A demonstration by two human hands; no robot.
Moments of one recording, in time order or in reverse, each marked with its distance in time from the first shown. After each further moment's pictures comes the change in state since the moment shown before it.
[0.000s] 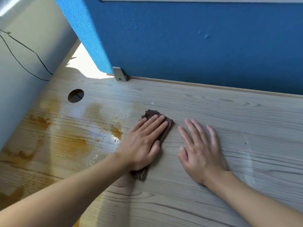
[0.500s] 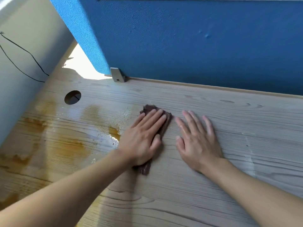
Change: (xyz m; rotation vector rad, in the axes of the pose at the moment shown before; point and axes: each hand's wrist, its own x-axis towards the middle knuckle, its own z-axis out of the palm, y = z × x) left_hand 0.020 -0.006 0.000 -0.004 0.031 -0.054; right_hand 0.034 0.006 0.006 0.031 0.022 0.011
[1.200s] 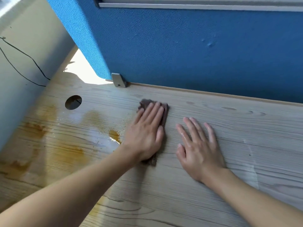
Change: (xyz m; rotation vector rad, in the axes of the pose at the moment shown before) left_hand 0.032 0.000 -0.003 0.054 0.028 -0.162; right_hand -0.001 -0.001 -0.004 -0.019 -0.012 -0.009
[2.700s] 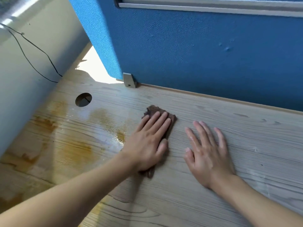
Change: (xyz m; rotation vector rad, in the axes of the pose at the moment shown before) left_hand -0.028 -0.014 -0.003 -0.010 0.017 0.103; right_hand 0.002 0.001 0.003 -0.017 0.003 -0.014
